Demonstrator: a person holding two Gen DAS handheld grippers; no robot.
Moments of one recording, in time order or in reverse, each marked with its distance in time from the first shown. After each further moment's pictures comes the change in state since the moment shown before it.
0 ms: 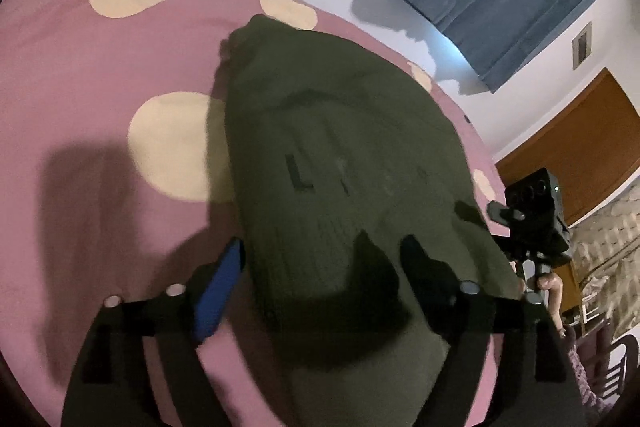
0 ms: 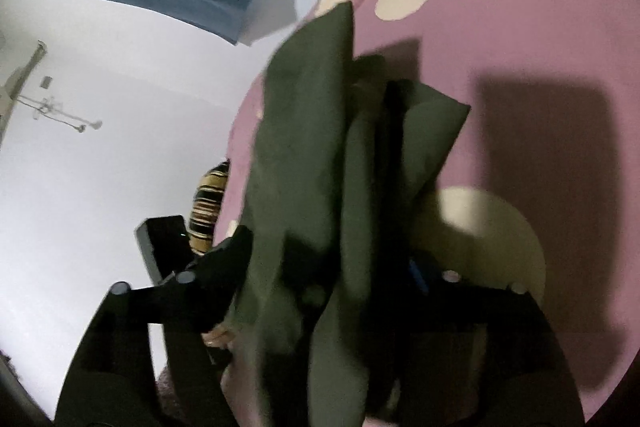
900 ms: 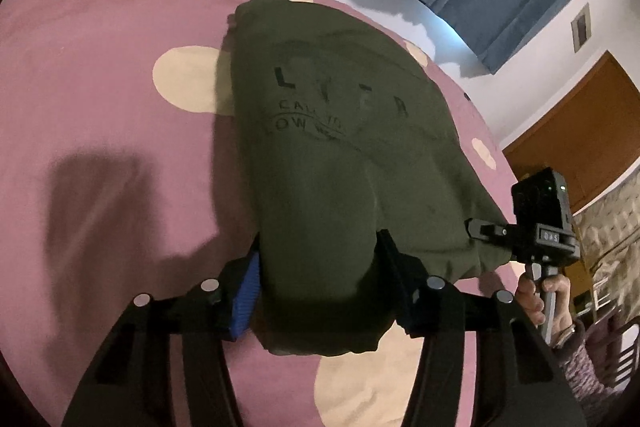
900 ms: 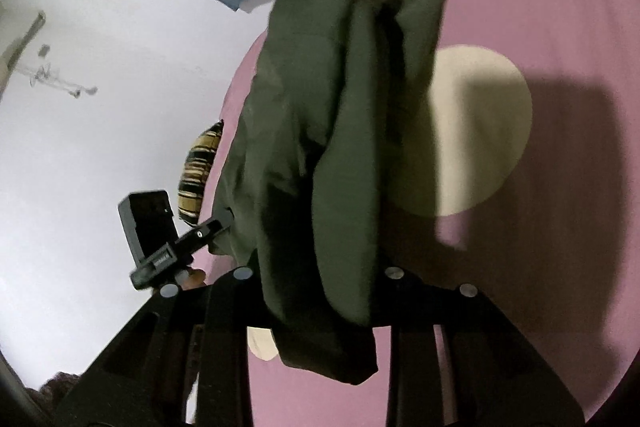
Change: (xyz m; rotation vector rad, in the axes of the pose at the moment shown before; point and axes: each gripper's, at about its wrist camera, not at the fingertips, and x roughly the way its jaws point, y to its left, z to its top) left arm -0.016 -0.019 -0.055 0.037 0.008 0.052; right arm -0.006 -0.001 -0.070 -0.014 0.066 -0.039
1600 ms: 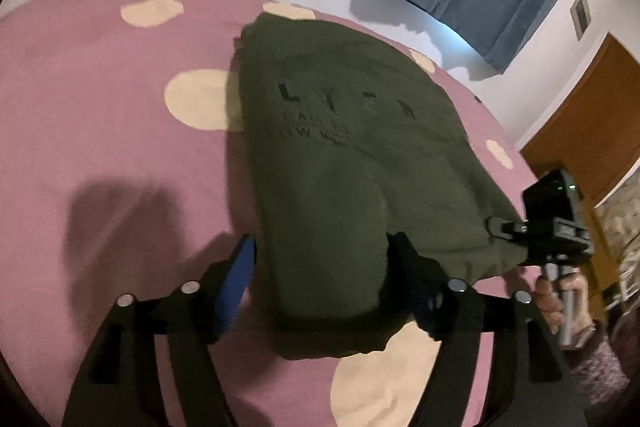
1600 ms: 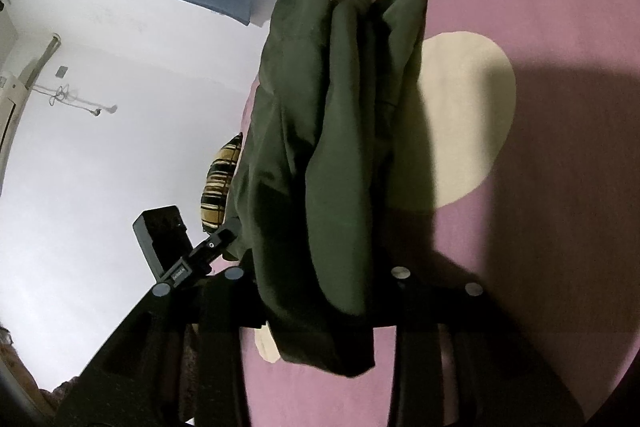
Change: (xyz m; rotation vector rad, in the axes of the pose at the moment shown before) left arm -0.005 -0.010 -0.005 0.075 -0.076 0.101; right arm -0.005 -0.023 -0.003 0.024 -0.044 0.081
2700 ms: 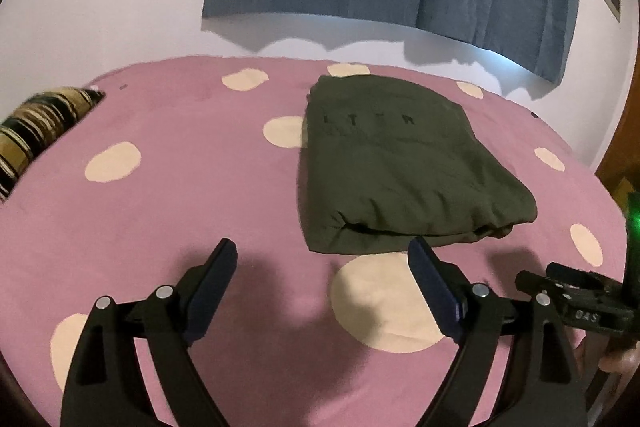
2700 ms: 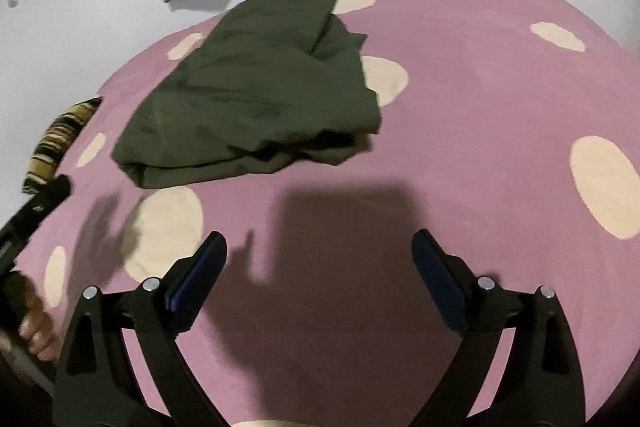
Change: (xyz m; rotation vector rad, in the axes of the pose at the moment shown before) left arm -0.090 -0.075 -0.072 0.053 -0.215 0.405; right arm 0.013 0.093 -0.109 -0.315 -0.224 -0.798
